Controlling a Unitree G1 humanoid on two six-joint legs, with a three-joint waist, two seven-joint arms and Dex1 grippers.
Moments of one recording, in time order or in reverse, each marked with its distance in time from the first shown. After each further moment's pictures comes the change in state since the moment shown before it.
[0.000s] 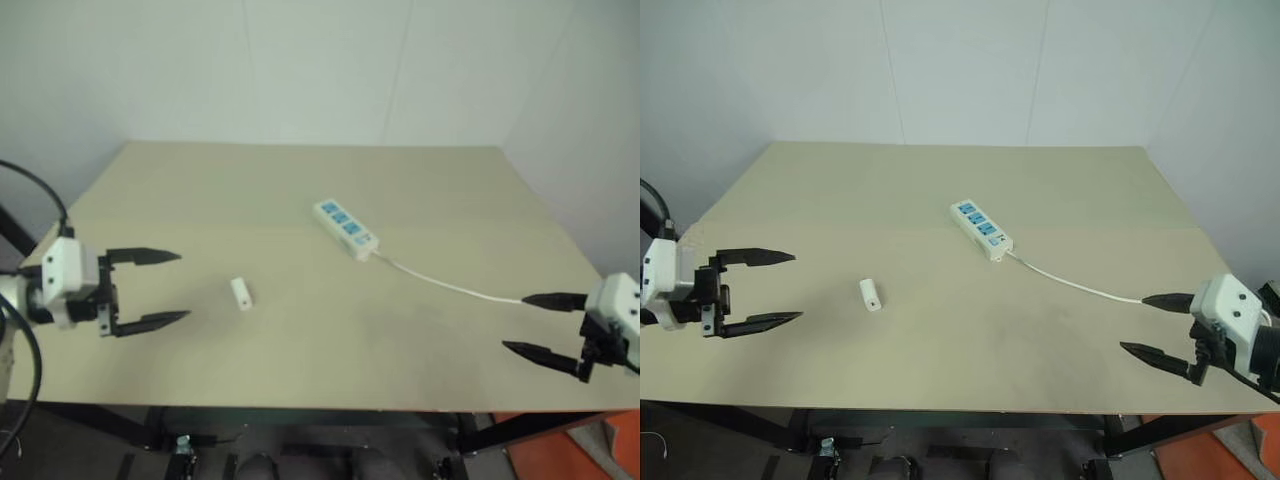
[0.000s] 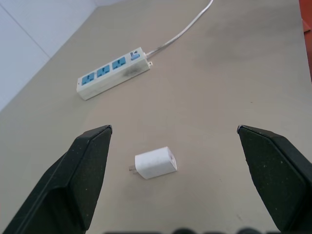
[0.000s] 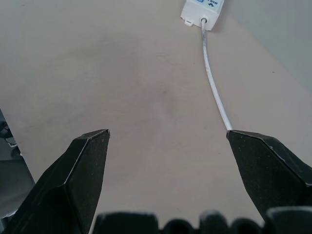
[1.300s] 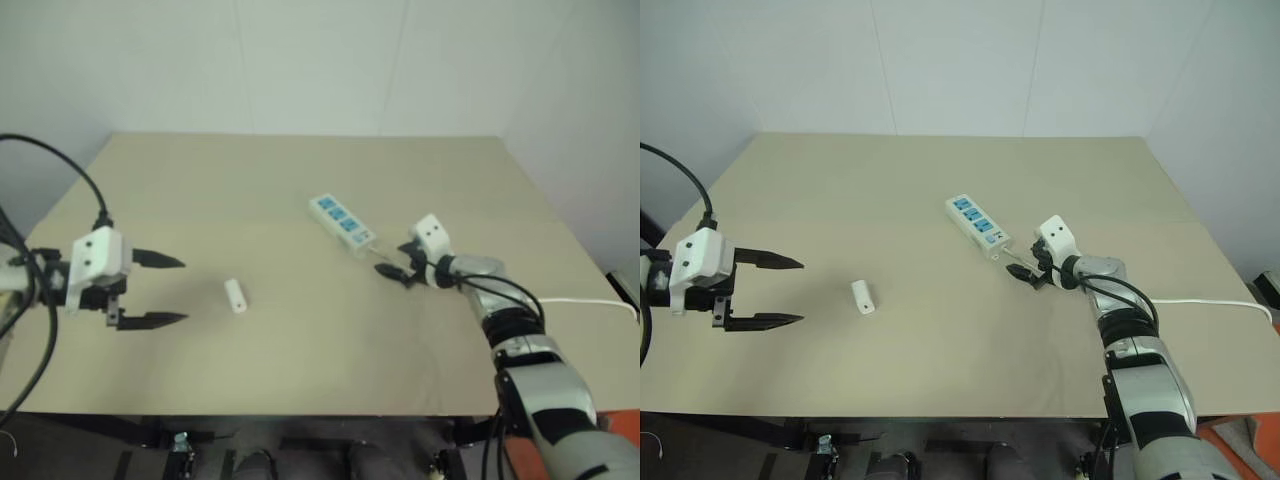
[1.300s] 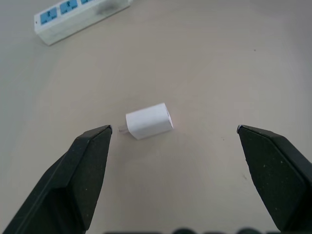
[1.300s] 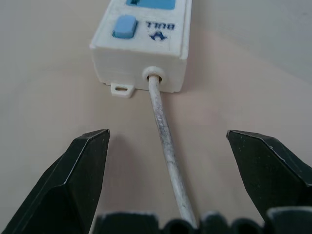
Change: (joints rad) left arm -0.090 0.125 -0.148 0.018 0.162 0.135 -0.022; right arm -1.060 0.561 0.602 1.112 -0.379 -0.122 -0.396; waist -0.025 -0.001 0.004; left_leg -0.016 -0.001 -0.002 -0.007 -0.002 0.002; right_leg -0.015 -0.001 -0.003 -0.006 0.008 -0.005
